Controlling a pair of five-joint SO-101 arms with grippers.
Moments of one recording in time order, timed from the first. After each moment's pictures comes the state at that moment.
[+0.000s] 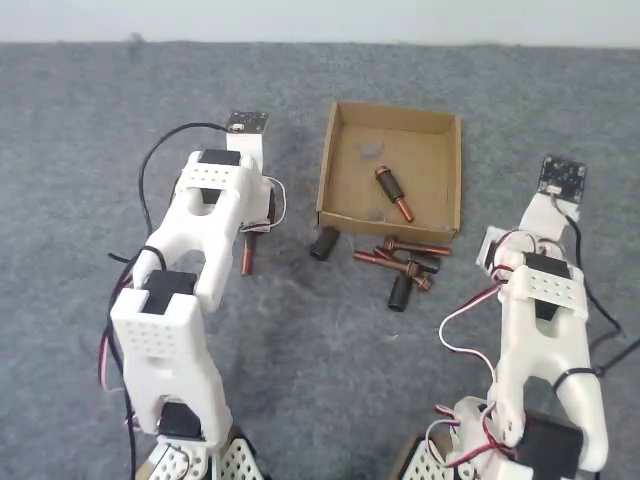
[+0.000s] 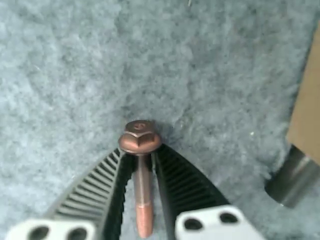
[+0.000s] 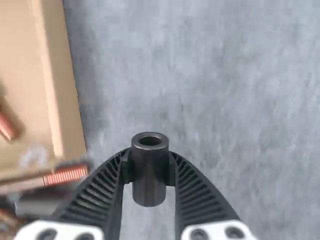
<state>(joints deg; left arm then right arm) 0.4 28.3 3.6 67.6 8.2 11.7 -20.4 53.3 28.8 -3.9</state>
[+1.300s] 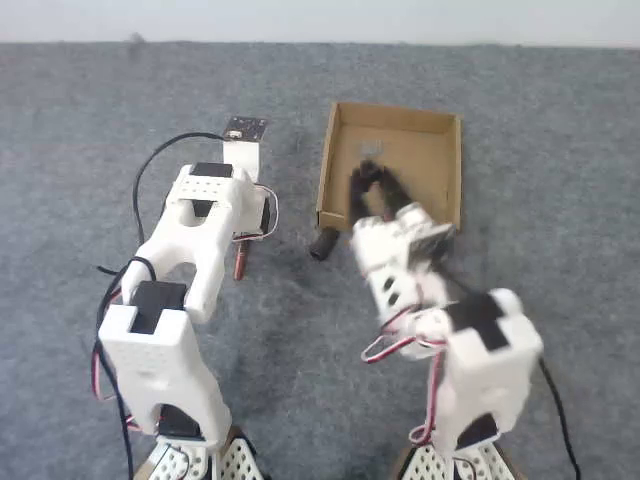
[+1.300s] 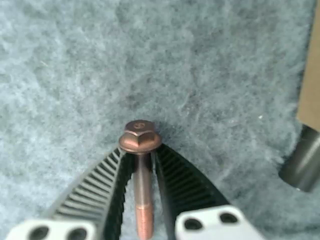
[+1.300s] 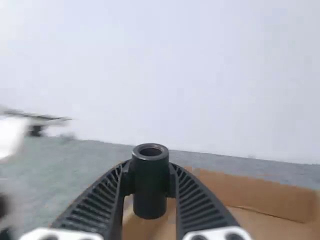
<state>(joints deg) -0.8 21.8 13.2 61.1 3.0 -24.9 20.8 69.1 -90.2 -3.9</state>
